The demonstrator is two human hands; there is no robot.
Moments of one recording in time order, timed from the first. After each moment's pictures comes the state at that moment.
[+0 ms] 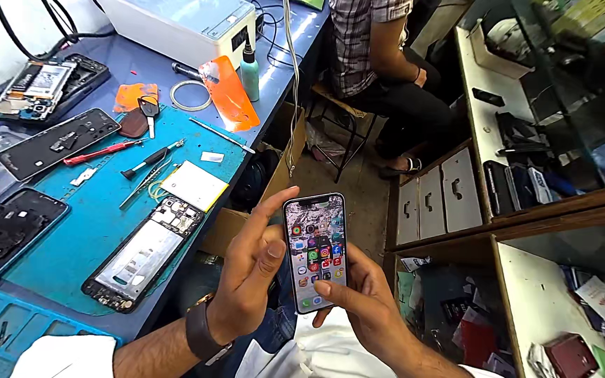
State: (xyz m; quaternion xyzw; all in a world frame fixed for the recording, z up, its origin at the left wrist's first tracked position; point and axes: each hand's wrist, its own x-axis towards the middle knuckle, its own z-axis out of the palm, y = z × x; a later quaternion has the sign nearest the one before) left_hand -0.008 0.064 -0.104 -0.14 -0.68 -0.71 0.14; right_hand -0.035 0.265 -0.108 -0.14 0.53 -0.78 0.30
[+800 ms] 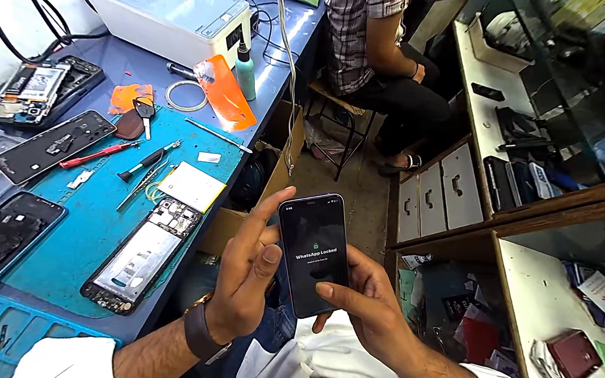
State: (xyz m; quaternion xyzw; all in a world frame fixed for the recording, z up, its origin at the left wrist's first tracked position) left_hand -0.008 0.062 -0.107 -0.16 -0.70 -0.68 0.16; right_hand -0.032 0.267 -0.104 -0.14 0.53 -0.78 0.29
